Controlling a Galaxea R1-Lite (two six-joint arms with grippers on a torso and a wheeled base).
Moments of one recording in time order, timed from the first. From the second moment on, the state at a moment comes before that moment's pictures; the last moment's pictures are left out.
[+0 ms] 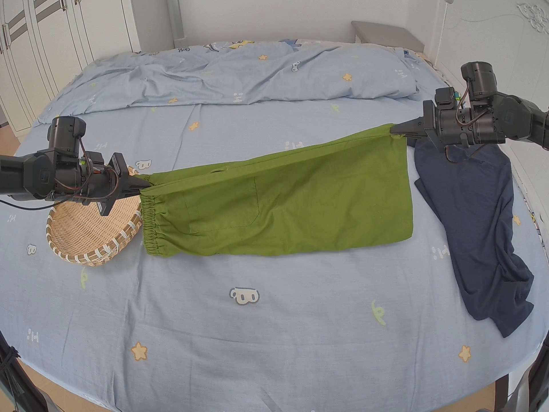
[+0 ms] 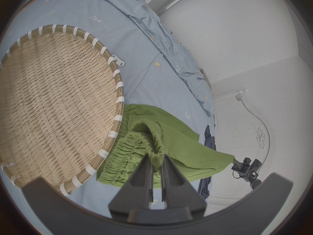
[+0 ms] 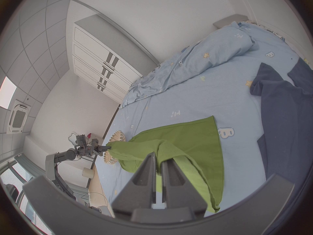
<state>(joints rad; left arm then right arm) 0.07 1.92 -1.38 0.06 -0.56 -0.65 0.10 2.06 -1.94 0.38 0.68 0.27</state>
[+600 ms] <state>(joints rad) 0.08 2.04 -1.51 0.07 -0.56 -0.65 0.09 2.22 -2.00 0.40 0.66 0.22</state>
